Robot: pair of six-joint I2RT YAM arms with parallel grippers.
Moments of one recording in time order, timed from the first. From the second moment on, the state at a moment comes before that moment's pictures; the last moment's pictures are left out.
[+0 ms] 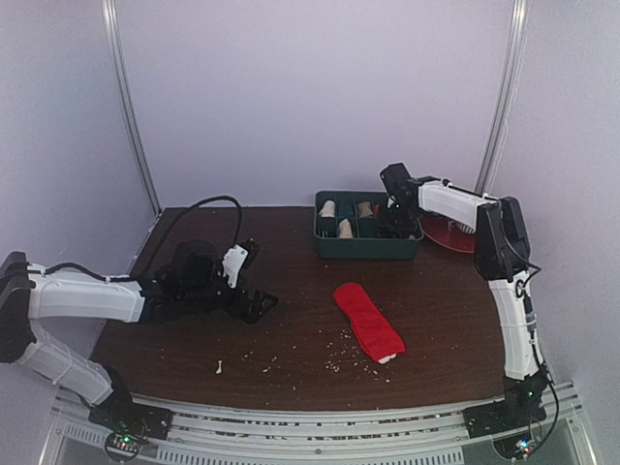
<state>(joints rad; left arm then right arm) -0.78 1.35 0.65 0.15 0.05 -0.12 0.36 2.36 2.06 -0.72 0.17 0.46</state>
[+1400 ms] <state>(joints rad) -0.78 1.35 0.67 0.12 -0.03 -0.14 0.40 2.11 1.80 -0.56 0.18 0.30</state>
